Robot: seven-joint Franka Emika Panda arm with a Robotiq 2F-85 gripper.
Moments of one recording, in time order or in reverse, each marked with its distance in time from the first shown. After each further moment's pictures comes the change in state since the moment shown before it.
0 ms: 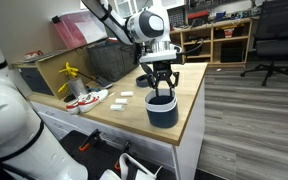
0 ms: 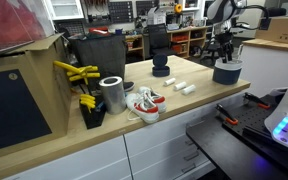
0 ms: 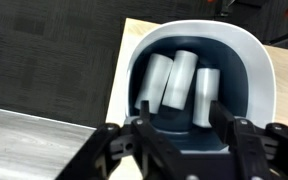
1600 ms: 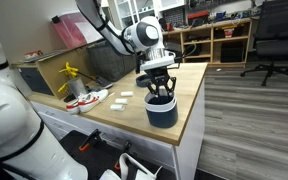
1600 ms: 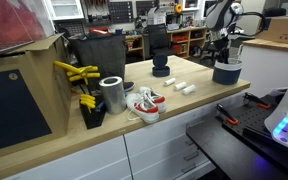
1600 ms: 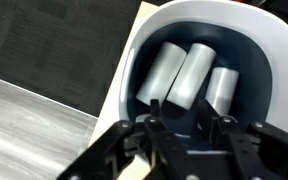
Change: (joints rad) arm 0.012 0.027 0.032 -0.060 -0.129 0.128 0.004
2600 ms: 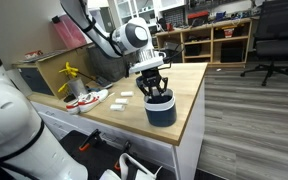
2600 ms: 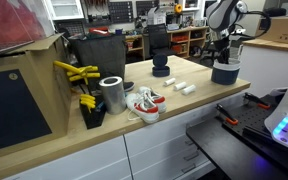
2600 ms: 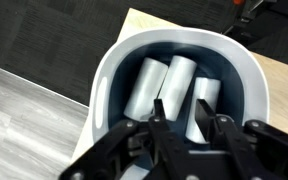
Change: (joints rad) arm 0.040 -0.104 0.001 -0.134 -0.076 0.063 0.095
